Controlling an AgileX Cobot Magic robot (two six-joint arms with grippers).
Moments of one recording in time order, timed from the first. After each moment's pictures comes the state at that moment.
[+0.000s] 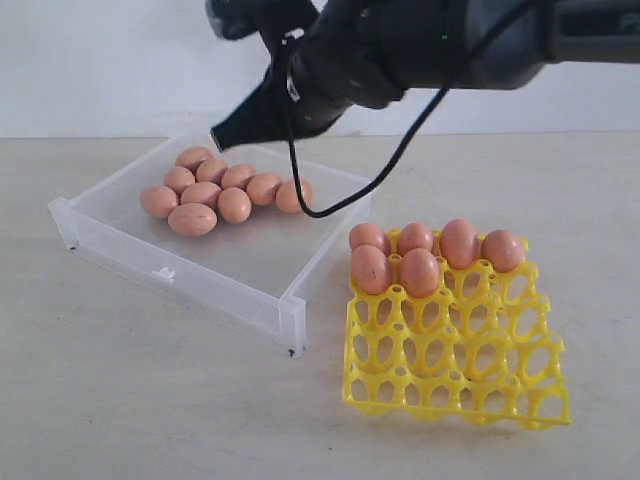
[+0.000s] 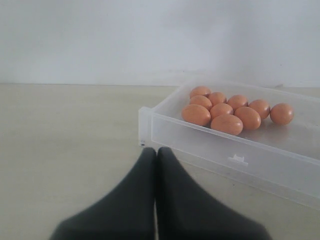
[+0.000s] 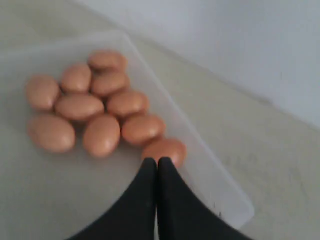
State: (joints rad) left arm 0.01 0.00 0.00 -0.03 0.23 0.02; right arm 0.74 1.95 -1.57 -0.58 0.50 0.53
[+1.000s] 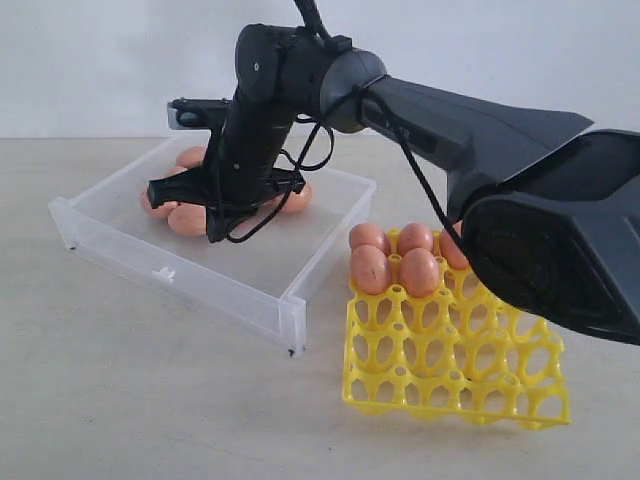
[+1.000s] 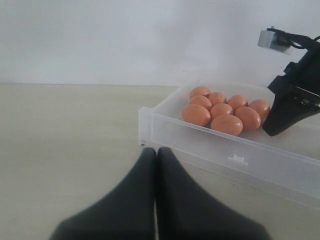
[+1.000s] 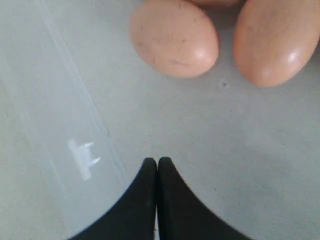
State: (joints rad) left arm 0.01 0.00 0.00 -0.03 0.23 0.02; right arm 0.67 2.51 -2.37 0.30 1.13 0.06
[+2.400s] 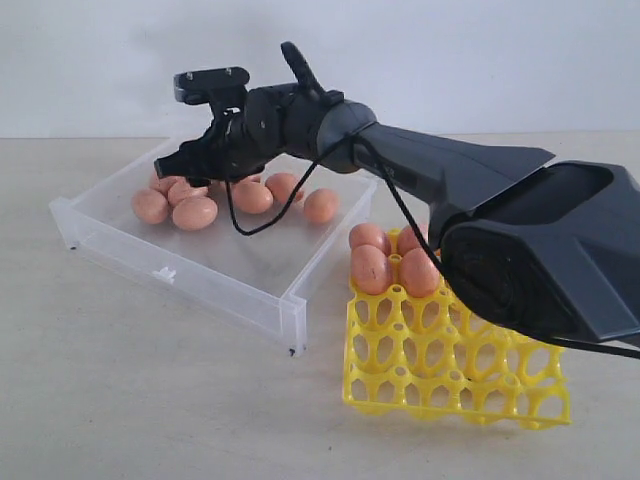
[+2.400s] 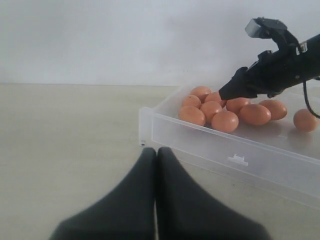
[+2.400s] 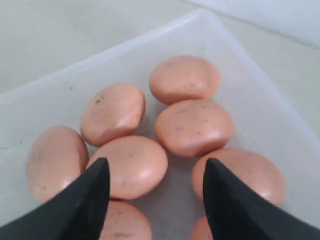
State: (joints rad) left arm 0.01 0.00 0.00 -0.03 0.23 0.02; right arm 0.66 2.61 -2.37 0.16 0.51 0.00
